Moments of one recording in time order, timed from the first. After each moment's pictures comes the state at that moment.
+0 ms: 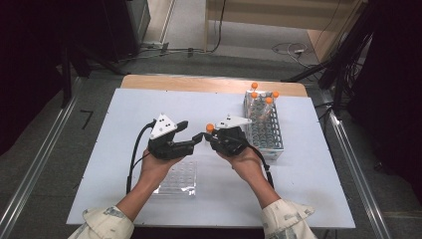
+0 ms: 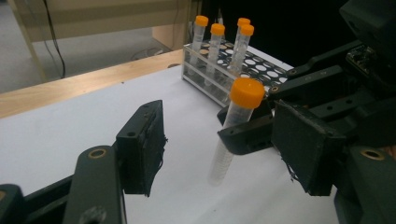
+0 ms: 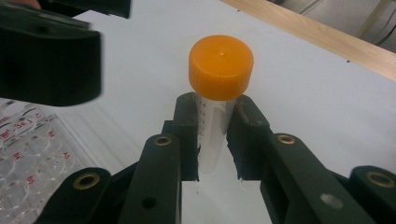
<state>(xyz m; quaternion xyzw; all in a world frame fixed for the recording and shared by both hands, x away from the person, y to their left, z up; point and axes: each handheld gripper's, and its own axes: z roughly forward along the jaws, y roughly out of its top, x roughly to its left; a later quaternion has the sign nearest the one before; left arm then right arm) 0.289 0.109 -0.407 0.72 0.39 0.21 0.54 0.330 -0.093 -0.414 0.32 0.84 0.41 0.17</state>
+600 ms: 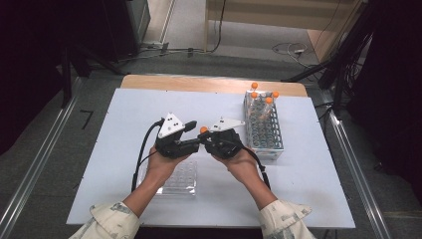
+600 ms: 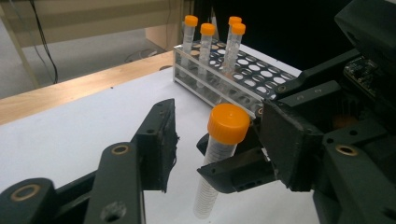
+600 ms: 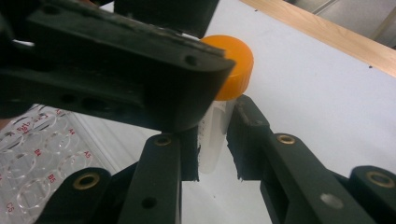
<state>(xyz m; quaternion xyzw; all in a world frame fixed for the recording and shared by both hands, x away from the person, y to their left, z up) 0.296 0.097 -0.409 0.73 0.37 0.21 0.54 0.325 -0.081 -0.417 0.30 0.85 0.41 0.16</state>
